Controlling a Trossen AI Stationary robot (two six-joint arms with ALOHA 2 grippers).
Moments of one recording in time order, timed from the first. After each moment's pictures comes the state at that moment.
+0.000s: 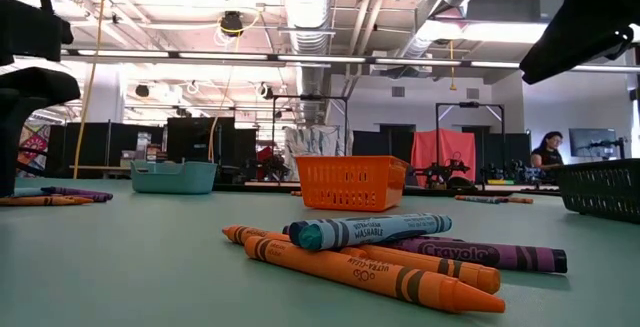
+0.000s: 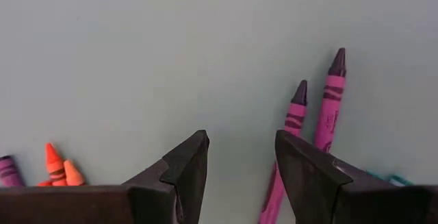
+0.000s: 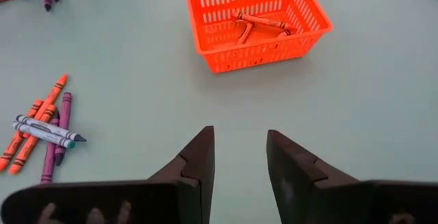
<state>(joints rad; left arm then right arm) -0.78 1.47 0.73 -0.61 -0.32 -0.73 0.71 1.26 0.83 -0.72 0.79 1.12</state>
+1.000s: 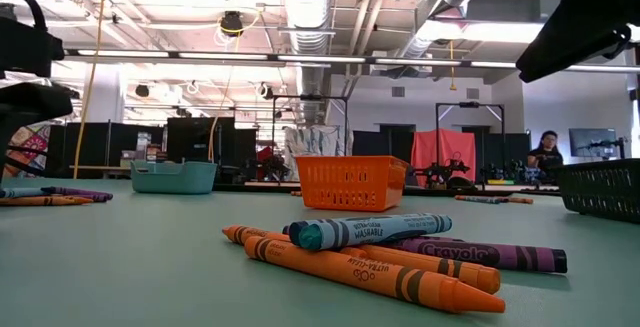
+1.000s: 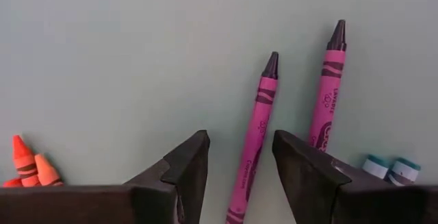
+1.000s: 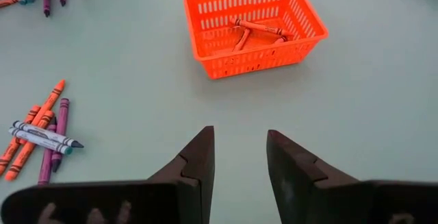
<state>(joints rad) -0.77 1.47 0.67 -0.60 -0.27 -0.75 0.71 1.26 0.83 -0.72 0.81 1.12</state>
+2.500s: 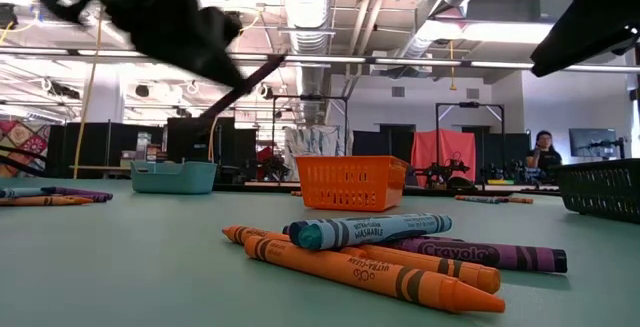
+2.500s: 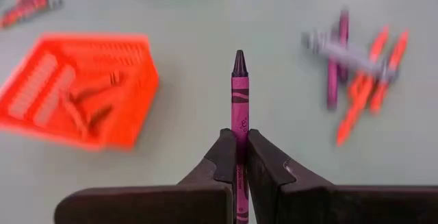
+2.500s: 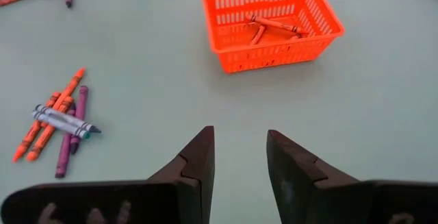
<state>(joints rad) -0.42 1.47 0.78 0.09 -0.37 -0.05 0.76 1.26 0.83 -0.71 0.81 1.12</state>
